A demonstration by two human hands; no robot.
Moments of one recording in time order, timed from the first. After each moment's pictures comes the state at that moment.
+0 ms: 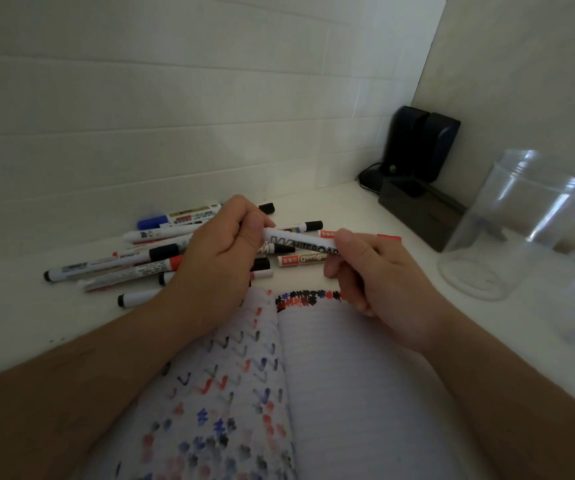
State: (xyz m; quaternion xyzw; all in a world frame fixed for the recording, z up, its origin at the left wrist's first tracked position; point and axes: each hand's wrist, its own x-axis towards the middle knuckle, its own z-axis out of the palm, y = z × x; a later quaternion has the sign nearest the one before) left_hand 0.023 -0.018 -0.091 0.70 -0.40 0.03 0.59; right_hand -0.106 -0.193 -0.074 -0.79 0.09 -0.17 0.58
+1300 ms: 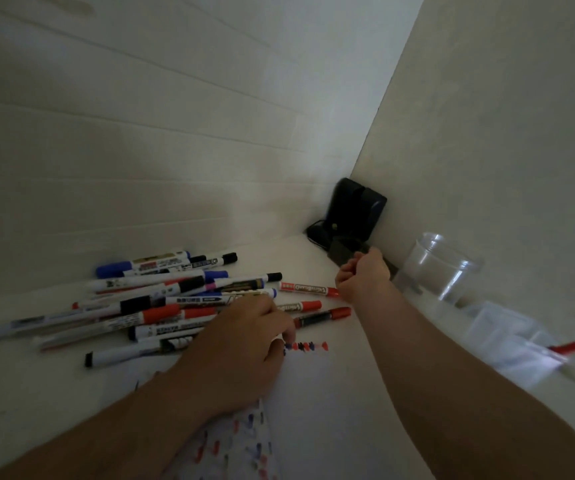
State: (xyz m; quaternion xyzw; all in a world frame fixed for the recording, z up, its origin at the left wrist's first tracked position) left_hand 0.005 -0.030 -0.100 0.73 -0.58 0.07 0.35; right_hand -0.016 -0.295 -0.042 -0.27 0.46 -0.39 0.75
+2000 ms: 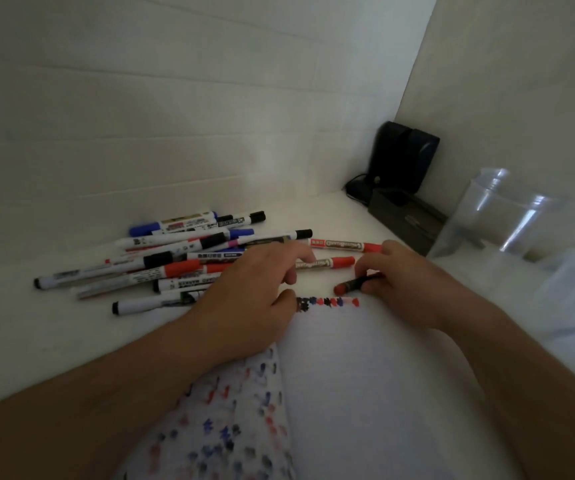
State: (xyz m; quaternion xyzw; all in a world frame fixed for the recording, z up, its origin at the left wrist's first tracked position) left_hand 0.001 -0.027 -0.094 0.78 -0.52 0.02 0.35; right_hand -0.111 -0.265 -0.065 -0.98 0.16 -0.01 0.06
